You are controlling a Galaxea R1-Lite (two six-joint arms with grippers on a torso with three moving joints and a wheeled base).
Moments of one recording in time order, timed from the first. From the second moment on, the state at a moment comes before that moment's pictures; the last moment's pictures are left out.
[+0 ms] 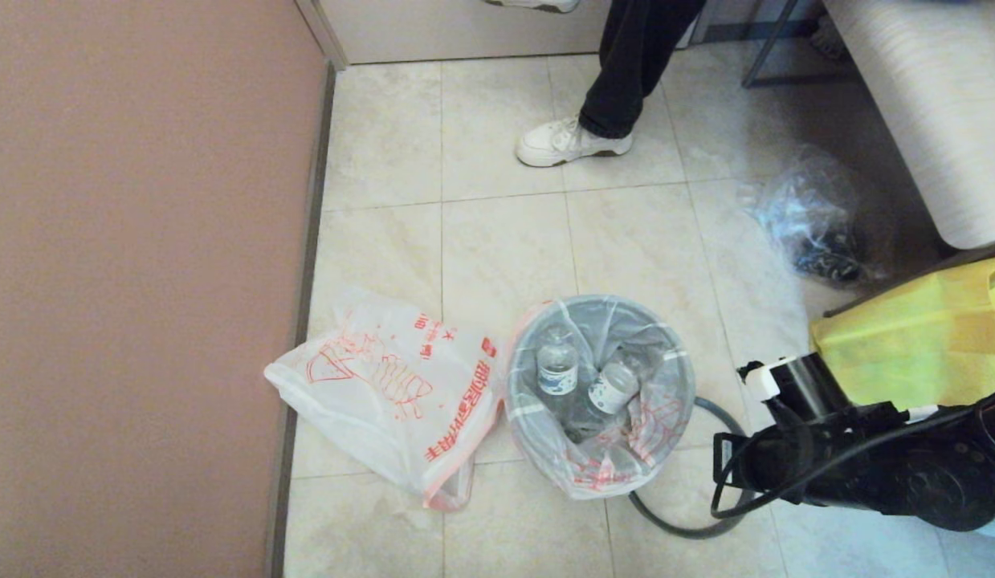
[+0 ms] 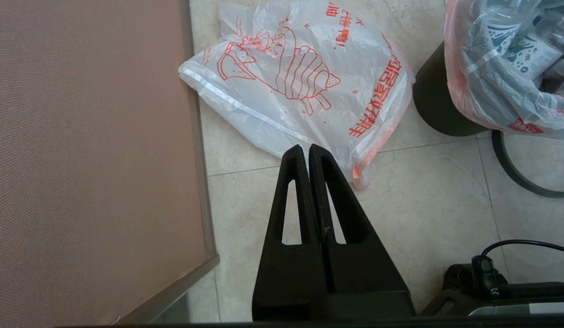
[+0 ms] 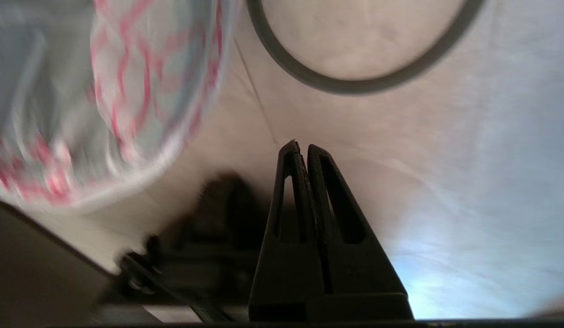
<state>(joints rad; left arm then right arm) 0.00 0.00 -0.02 0.06 -0.02 0.05 0.42 1.84 -0.72 -0.23 -0.15 0.56</state>
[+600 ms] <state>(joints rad) 0.00 0.00 -0.02 0.06 -0.02 0.05 0.41 1.91 -0.78 -0.24 0.04 0.80</state>
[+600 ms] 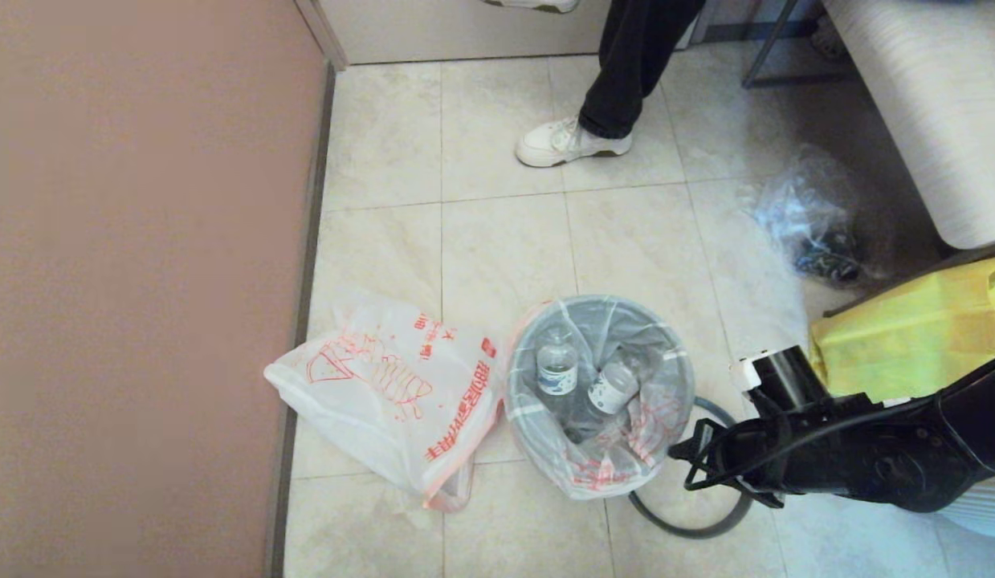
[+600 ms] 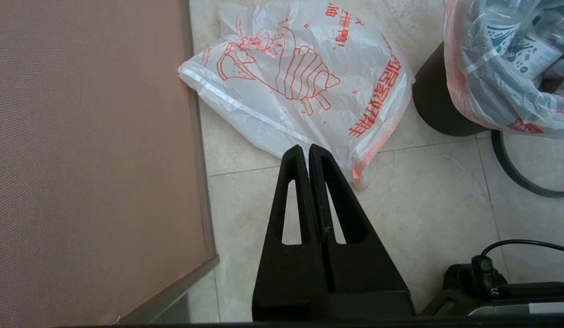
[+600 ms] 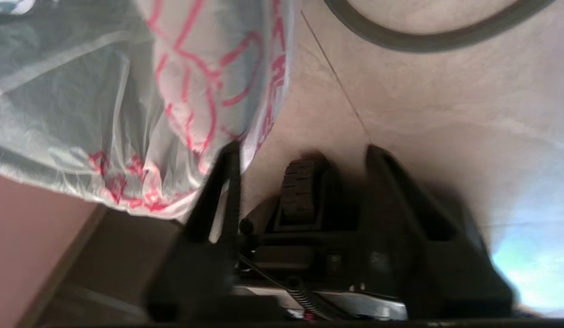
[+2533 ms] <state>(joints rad) 0.00 0.00 -0.02 0.06 -0.02 0.05 0.26 2.09 -0.93 -0.43 0.26 0.96</state>
